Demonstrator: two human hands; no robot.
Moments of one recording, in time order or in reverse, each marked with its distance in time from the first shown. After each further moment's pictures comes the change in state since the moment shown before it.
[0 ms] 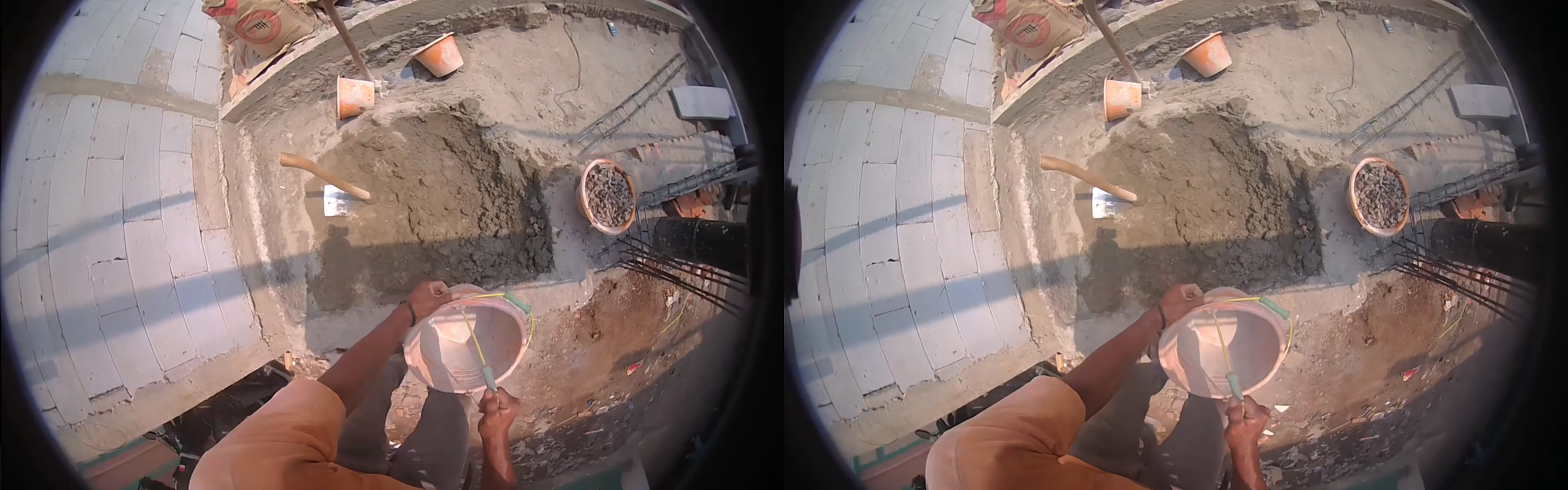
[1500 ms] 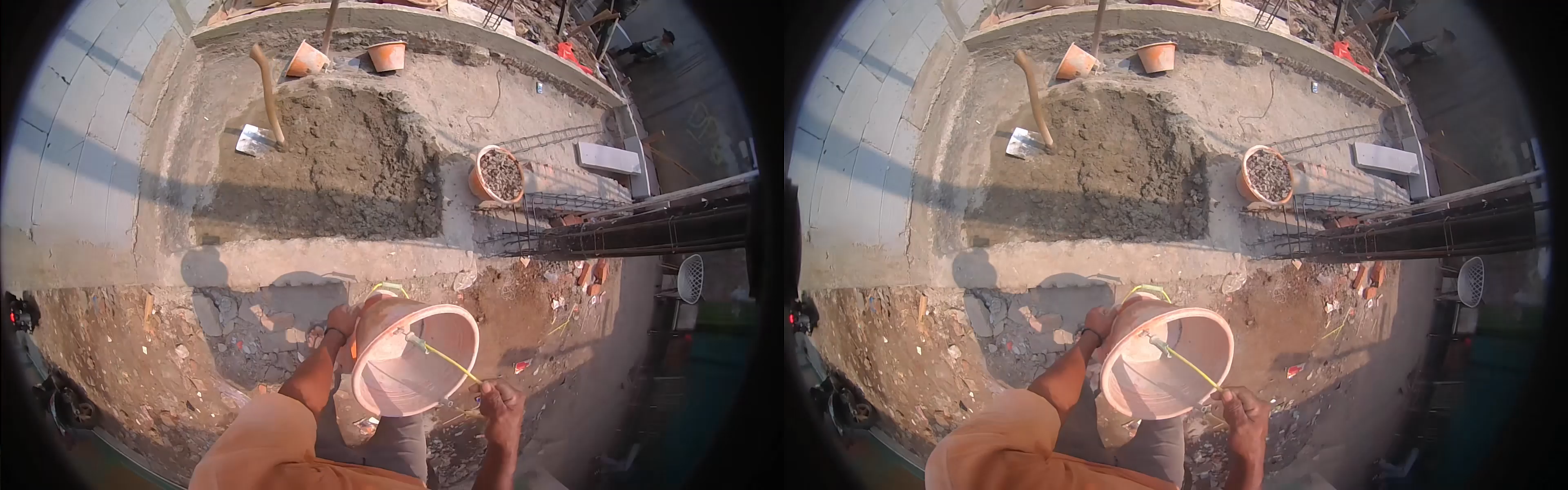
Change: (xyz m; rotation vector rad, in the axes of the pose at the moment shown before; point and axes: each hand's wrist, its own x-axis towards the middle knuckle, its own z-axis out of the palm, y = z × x) left_hand -0.113 -0.289 0.246 0.330 0.525 -0.021; right_hand -0.186 0.064 -0.217 -0.186 -0.062 -0.105
